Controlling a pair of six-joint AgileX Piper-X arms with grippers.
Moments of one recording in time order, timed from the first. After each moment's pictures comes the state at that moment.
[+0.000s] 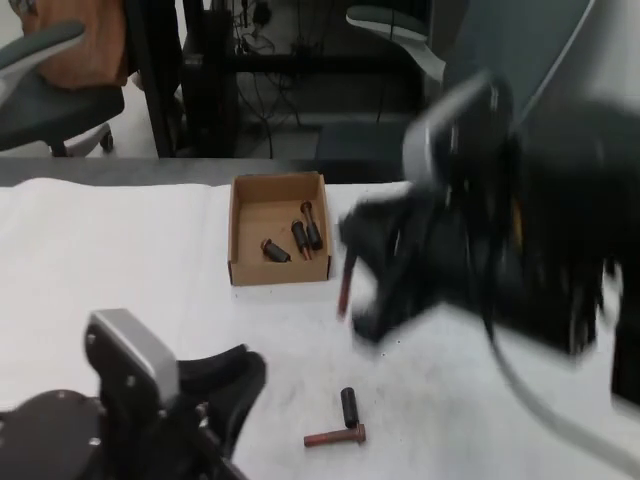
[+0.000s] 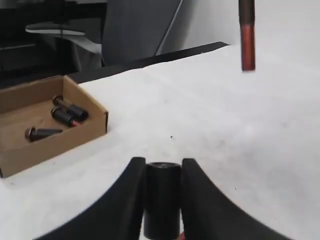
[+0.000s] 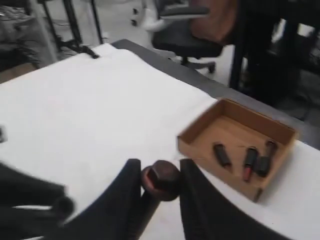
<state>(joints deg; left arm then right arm) -41.5 54.8 -4.8 -34.9 0.0 -2.0 47.1 64.5 -38.6 -2.6 0.0 -0.4</state>
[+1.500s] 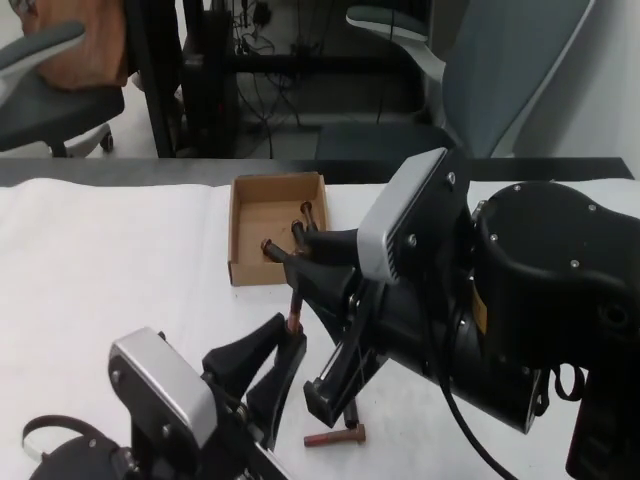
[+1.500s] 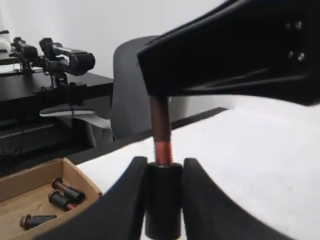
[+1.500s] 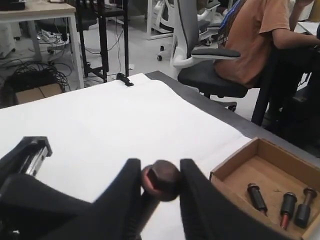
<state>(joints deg) -52.4 68.5 -4.8 -63.1 -14.1 5.5 53.2 68.4 -36.4 -15.9 2.4 -2.6</state>
